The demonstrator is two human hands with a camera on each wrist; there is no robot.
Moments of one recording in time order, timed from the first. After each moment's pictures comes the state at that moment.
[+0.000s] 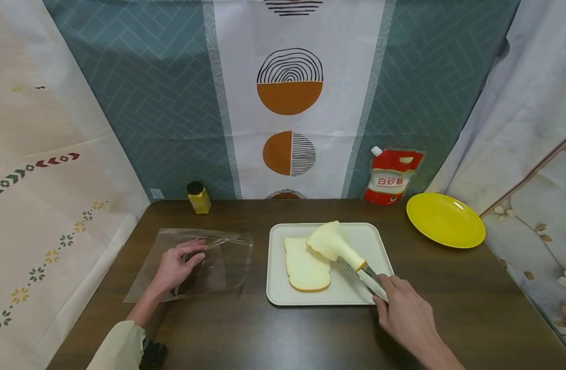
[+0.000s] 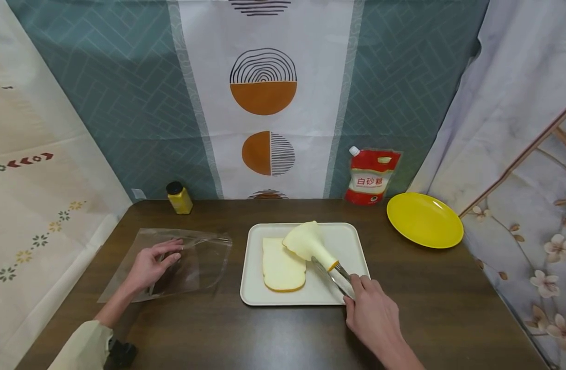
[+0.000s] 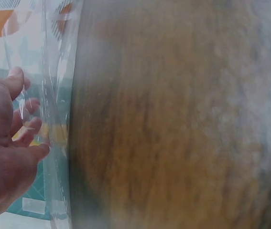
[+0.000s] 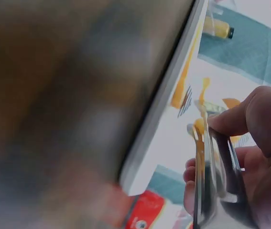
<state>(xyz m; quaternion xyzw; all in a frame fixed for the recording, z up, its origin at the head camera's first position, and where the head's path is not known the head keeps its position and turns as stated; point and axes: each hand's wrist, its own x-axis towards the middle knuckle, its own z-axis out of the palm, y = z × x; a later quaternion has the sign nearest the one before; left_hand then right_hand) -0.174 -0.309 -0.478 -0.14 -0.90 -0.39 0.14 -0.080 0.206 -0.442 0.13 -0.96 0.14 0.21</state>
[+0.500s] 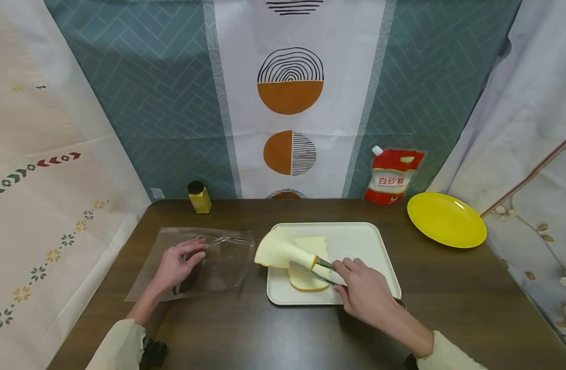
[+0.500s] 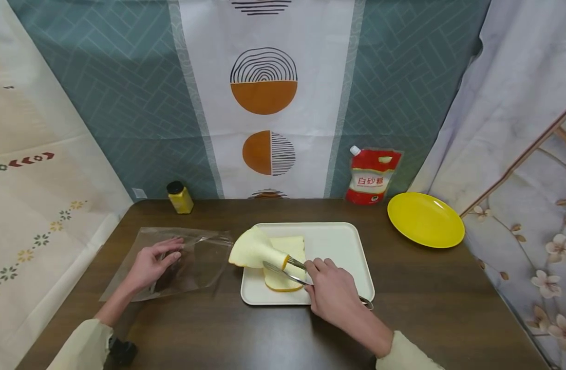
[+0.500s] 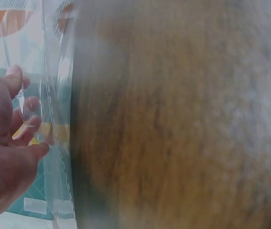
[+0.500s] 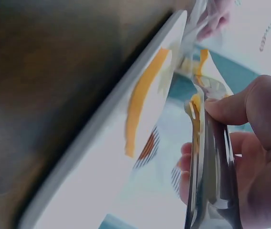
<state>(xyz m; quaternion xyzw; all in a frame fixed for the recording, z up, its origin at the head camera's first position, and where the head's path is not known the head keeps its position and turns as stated) -0.175 -0.310 -0.476 -0.14 -0.90 -0.40 0.13 -0.114 0.150 -0.415 0.30 -0.93 0.10 0.18</state>
